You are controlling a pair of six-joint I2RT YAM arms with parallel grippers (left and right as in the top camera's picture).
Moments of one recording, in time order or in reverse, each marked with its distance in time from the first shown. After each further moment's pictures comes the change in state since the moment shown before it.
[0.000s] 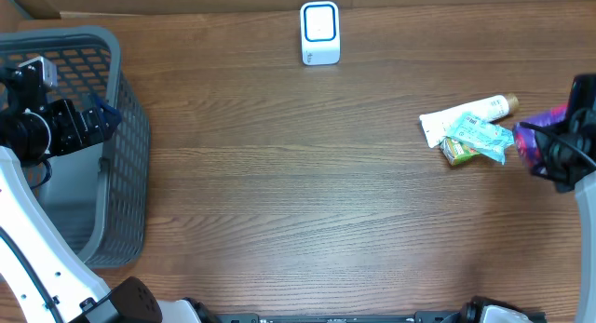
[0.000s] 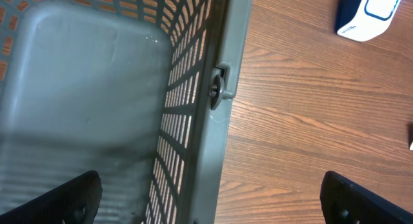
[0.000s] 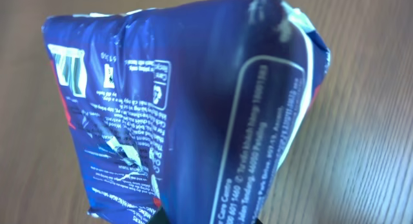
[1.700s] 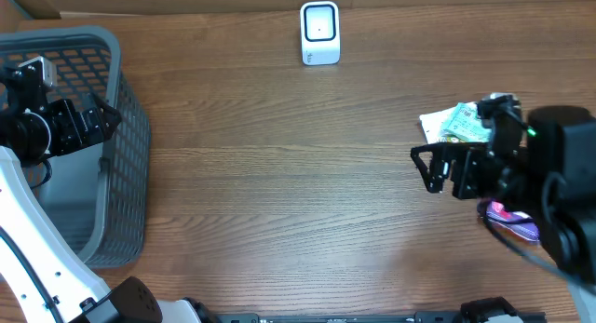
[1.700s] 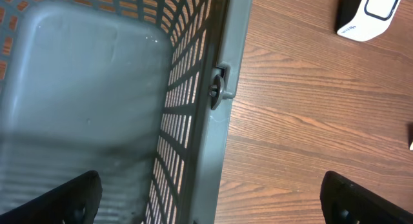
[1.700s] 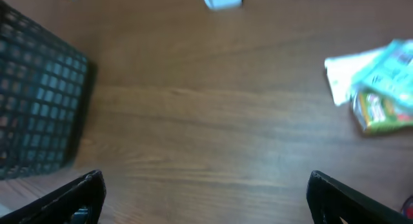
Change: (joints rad) left arm 0.000 0.000 0.000 0.000 0.000 0.000; right arm 0.433 -0.318 0.098 -0.026 -0.627 -0.784
